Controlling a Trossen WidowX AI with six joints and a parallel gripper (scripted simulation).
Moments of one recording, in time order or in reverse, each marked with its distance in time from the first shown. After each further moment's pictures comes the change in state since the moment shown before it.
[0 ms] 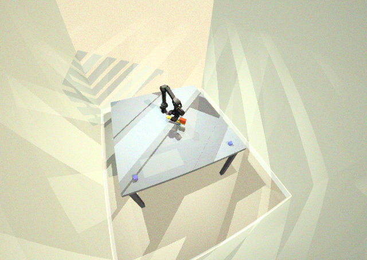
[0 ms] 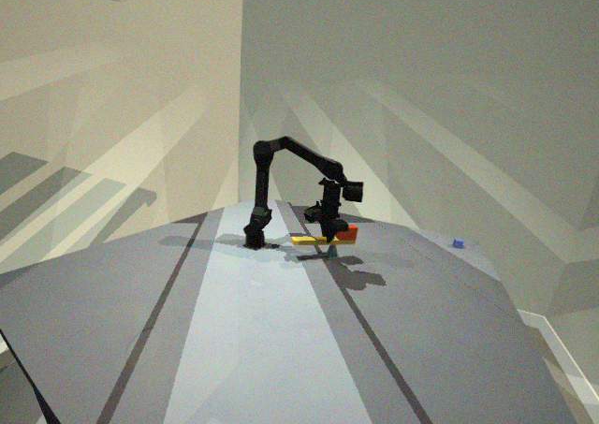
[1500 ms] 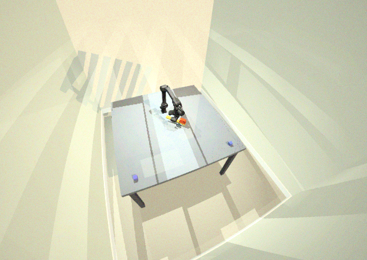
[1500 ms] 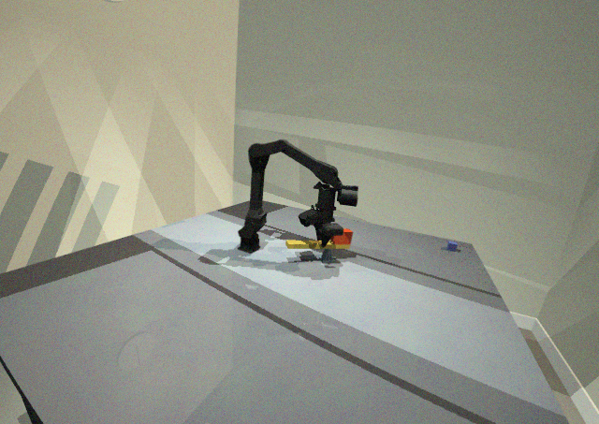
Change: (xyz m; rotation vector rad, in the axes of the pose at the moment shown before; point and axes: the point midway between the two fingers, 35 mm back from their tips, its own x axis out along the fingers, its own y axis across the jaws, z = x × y) arm 0.004 0.000 0.000 0.000 0.000 0.000
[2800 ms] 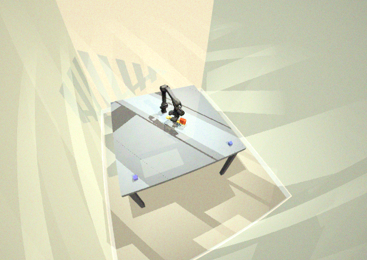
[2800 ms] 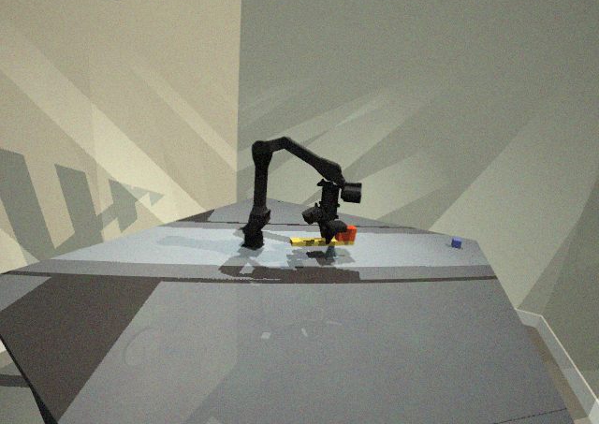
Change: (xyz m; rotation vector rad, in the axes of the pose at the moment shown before) arm 0.002 0.000 0.000 0.000 0.003 -0.001
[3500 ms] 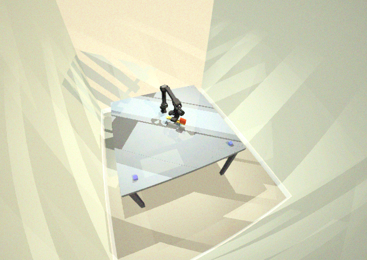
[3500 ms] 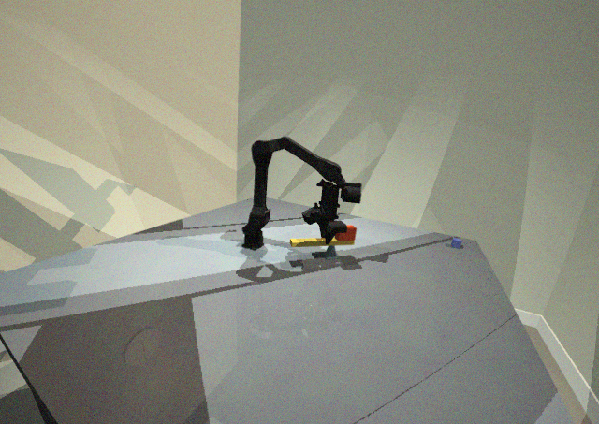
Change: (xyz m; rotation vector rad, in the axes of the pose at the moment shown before) arm 0.001 0.000 0.000 0.000 0.001 0.000
